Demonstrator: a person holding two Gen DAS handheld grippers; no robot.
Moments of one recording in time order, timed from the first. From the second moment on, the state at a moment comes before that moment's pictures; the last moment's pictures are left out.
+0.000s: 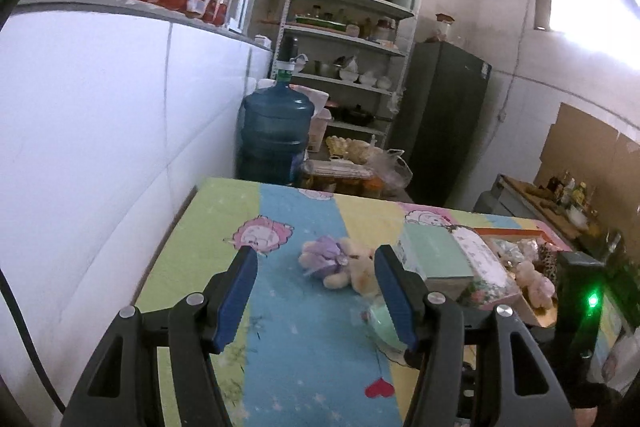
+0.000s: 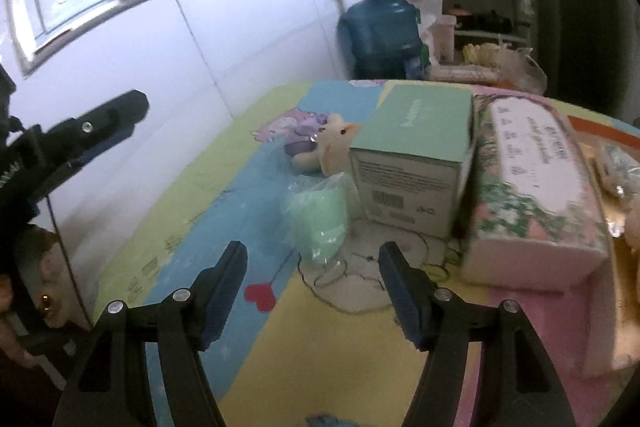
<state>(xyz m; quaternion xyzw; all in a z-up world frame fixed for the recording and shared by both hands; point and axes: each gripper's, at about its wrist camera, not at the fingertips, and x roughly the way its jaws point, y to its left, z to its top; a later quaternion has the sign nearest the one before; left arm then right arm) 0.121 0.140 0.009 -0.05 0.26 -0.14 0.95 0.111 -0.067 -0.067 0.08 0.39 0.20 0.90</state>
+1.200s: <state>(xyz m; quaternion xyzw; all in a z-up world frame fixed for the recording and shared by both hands) 0.297 0.105 -0.084 -0.05 0.42 -0.38 0.82 0.111 -0.066 -0.074 0.10 0.41 0.25 0.87</state>
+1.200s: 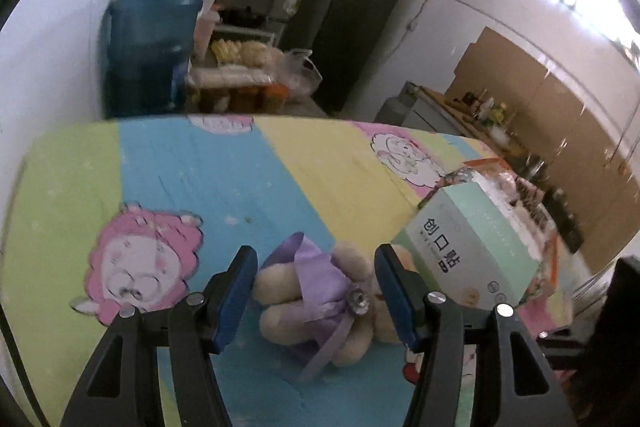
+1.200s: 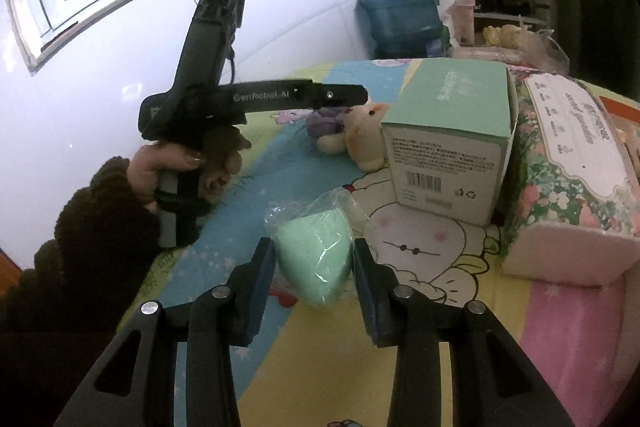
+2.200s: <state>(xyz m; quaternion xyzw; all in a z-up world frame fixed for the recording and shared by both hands) 0.111 0.106 -0.014 0.00 0.24 -0.25 0.94 0.080 -0.076 -0.051 0.11 0.37 0.24 0.89</state>
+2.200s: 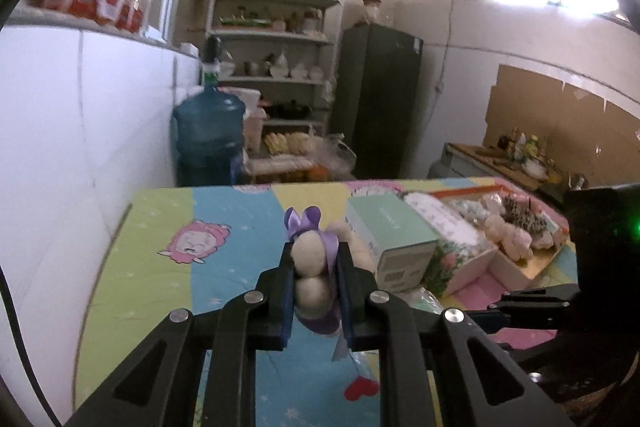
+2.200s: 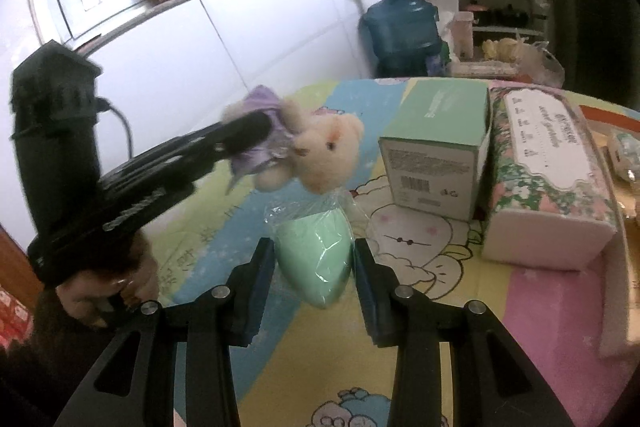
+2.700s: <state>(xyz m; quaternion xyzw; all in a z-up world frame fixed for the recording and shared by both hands) 0.044 0.062 0.024 0.01 0.18 -0.23 0.96 0.046 -0.120 -0.026 0.12 0.33 0.21 0.91</state>
